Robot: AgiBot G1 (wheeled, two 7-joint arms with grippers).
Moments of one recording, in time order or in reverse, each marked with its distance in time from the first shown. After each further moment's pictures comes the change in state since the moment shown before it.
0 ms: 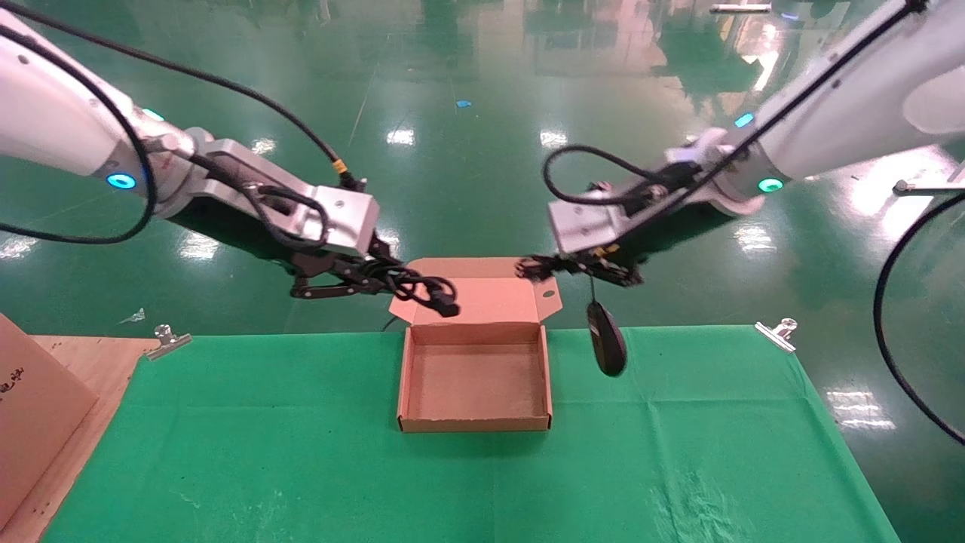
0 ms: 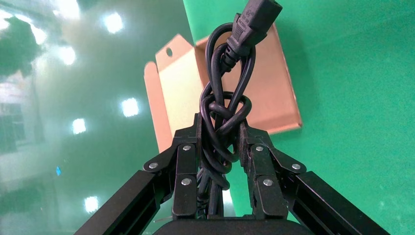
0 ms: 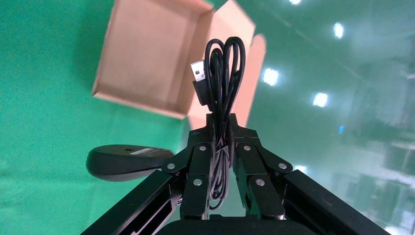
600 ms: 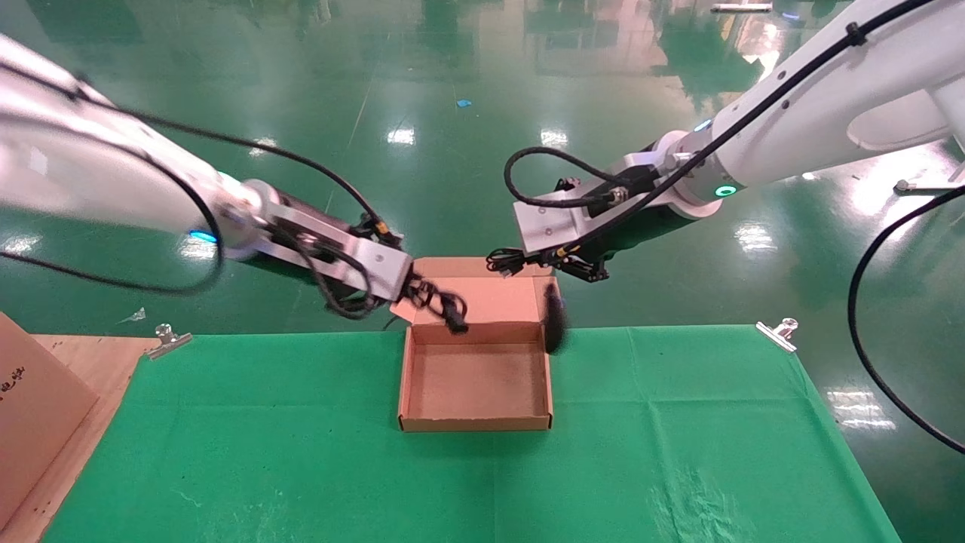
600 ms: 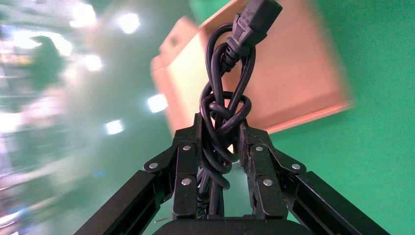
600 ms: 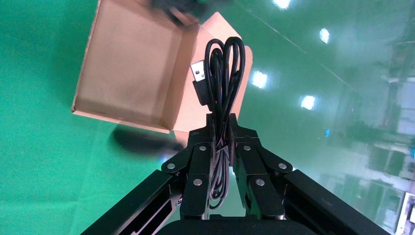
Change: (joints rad) left arm 0.179 0.051 -0.026 -0.074 -0.044 -0.359 0.137; right arm -0.021 0.000 -0.088 0.144 0.078 0.052 0.101
